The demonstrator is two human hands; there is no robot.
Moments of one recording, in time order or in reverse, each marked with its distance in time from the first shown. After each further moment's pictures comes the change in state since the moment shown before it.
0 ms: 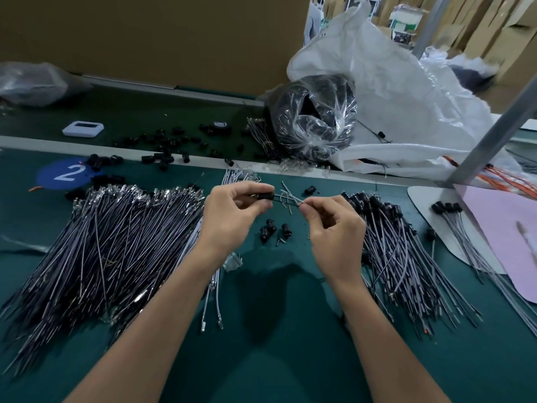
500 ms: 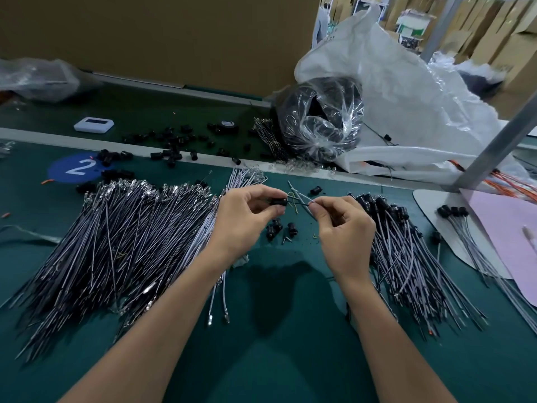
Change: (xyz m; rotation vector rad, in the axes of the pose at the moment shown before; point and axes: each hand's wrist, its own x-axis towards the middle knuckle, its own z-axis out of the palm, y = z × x) left_hand -0.005 -0.004 0.005 -0.014 -0.070 0.069; right_hand 0.001 0.003 -0.001 -0.029 0.016 0.002
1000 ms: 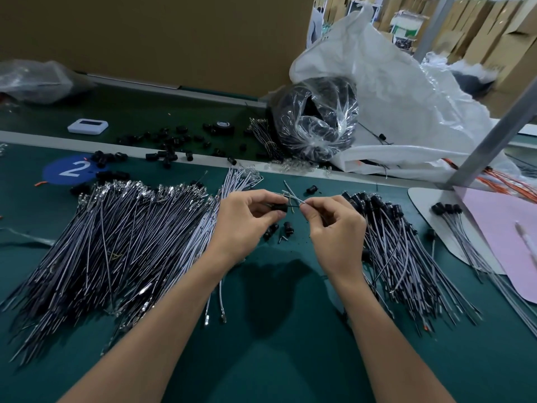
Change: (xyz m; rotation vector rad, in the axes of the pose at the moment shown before) left_hand -0.003 -0.003 0.004 0.002 -0.031 0.024; right_hand -0.003 0.000 0.002 -0.005 -0.025 -0.011
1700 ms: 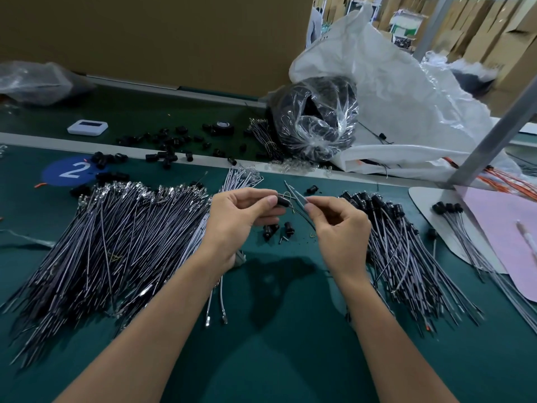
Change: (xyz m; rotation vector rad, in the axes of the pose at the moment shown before) left_hand 0.000 0.000 -0.004 -0.507 0.050 -0.188; right_hand 0.001 0.000 -0.004 0.091 -0.019 0.106
